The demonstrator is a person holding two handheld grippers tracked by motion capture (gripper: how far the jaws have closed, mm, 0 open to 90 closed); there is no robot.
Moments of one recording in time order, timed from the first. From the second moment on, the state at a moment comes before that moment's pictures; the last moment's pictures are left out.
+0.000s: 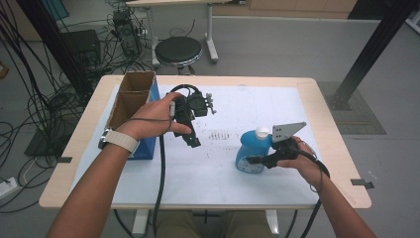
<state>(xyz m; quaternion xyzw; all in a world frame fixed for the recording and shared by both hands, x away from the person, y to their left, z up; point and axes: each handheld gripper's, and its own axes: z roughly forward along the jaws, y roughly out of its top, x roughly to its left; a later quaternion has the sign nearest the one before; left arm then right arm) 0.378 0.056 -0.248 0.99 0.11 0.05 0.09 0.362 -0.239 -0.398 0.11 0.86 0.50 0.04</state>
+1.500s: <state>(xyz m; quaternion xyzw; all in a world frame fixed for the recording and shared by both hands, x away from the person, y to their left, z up) 0.356 0.030 -0.197 0.99 0.08 0.04 0.07 0.357 -0.203 -0.333 0.06 0.88 0.47 0.01</state>
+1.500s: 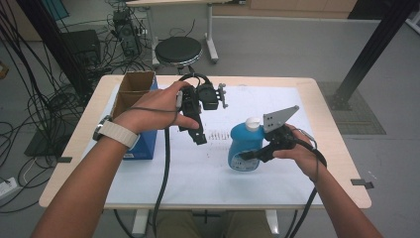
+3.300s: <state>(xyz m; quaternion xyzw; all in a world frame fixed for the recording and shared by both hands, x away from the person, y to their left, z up) 0.353 -0.016 -0.184 1.00 0.04 0.03 0.03 0.365 -0.132 -0.319 0.01 0.89 0.45 -0.04</state>
